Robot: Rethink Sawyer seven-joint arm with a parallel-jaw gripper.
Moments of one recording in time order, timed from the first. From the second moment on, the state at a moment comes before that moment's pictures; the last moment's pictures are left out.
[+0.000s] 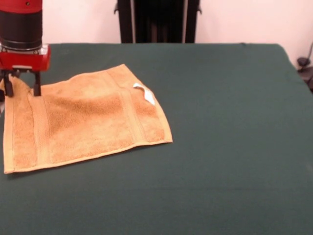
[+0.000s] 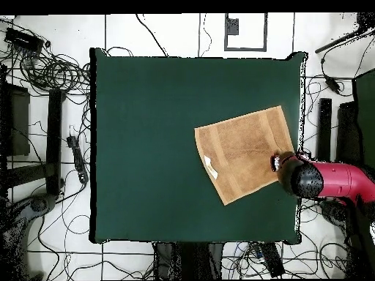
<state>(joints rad) -0.91 -0.56 0.46 1.56 -0.87 0.55 1.57</state>
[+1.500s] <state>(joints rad) -0.51 -0.53 0.15 1.73 -0.81 0.19 1.62</state>
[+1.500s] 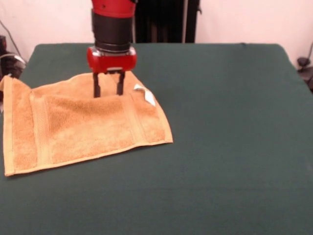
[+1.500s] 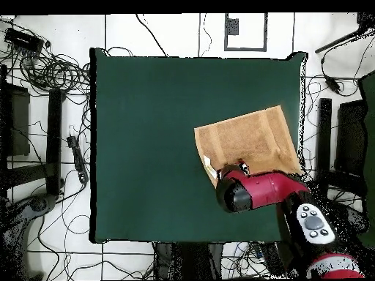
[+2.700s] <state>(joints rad) -0.34 -0.37 -0.17 1.82 -0.42 -0.37 1.71</state>
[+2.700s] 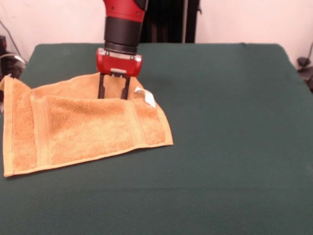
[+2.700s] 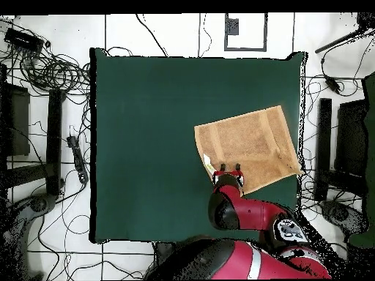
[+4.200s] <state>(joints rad) -0.18 -0.35 -0.27 1.86 -0.05 -0.31 1.71</state>
